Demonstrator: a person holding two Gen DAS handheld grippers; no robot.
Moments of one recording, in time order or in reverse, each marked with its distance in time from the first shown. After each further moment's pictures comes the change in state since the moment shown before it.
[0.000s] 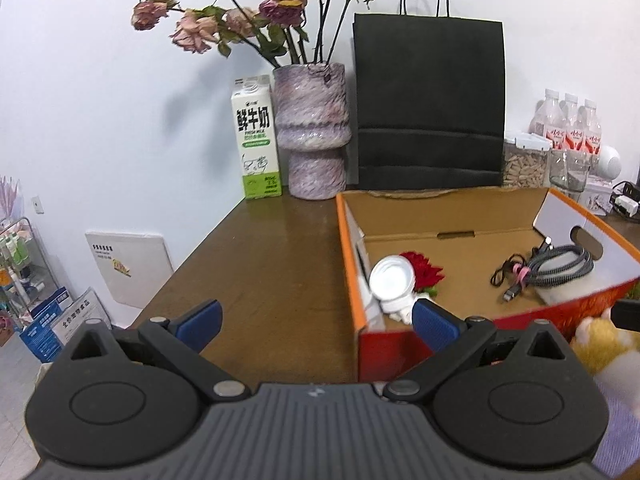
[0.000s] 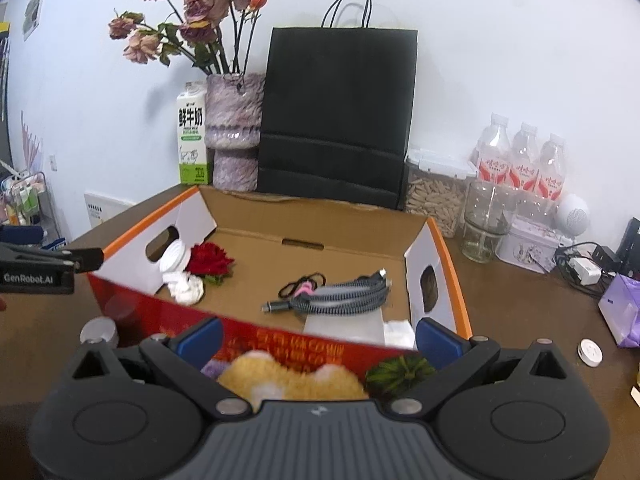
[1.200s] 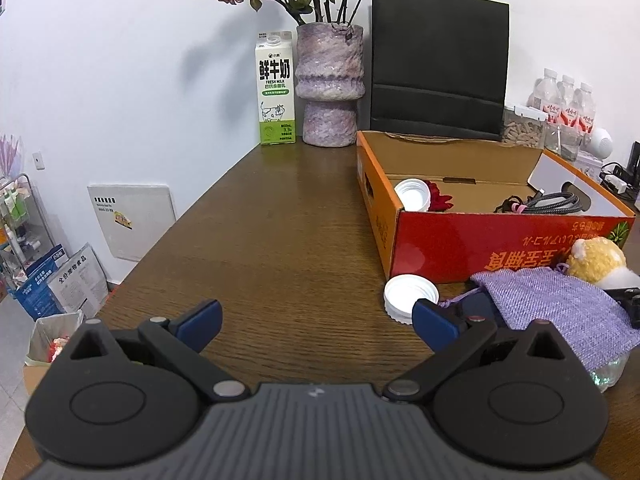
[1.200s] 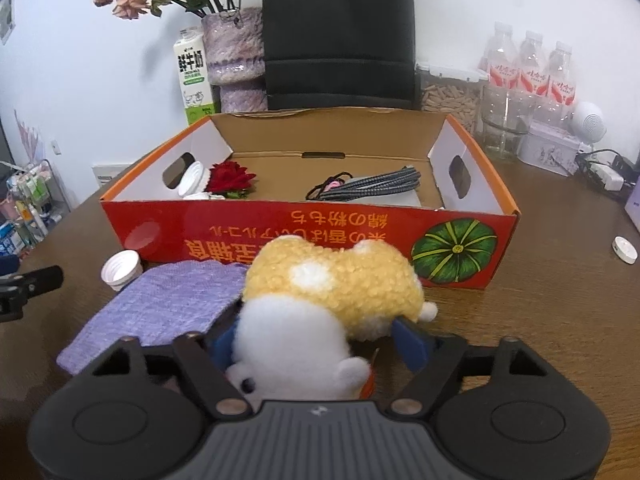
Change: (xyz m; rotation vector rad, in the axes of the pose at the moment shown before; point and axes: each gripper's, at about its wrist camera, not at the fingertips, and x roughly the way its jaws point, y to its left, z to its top) left arm -0.028 0.039 -0.051 -0.049 0.088 -0.038; right arm 0.008 0.011 -0.042 0.123 0.171 0.085
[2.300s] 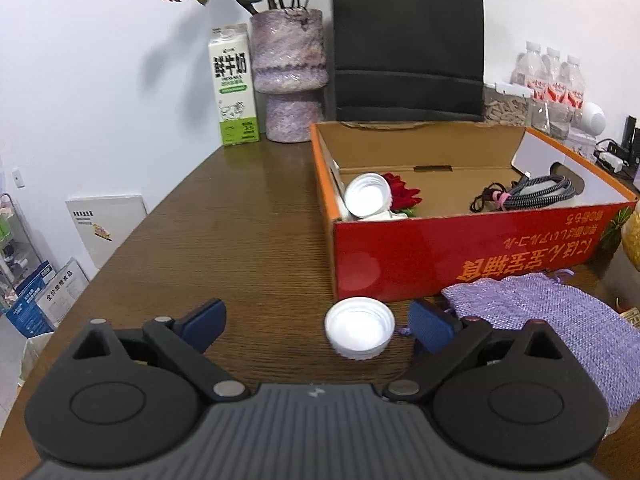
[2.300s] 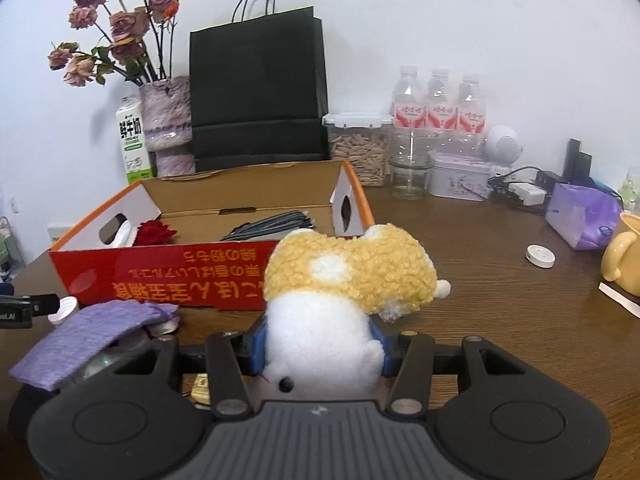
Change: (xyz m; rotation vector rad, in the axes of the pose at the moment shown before) left arm 0.041 -0.048 0.012 0.073 0.029 -0.017; right arm -0.031 -0.058 -0.024 0.080 -0.211 -0.171
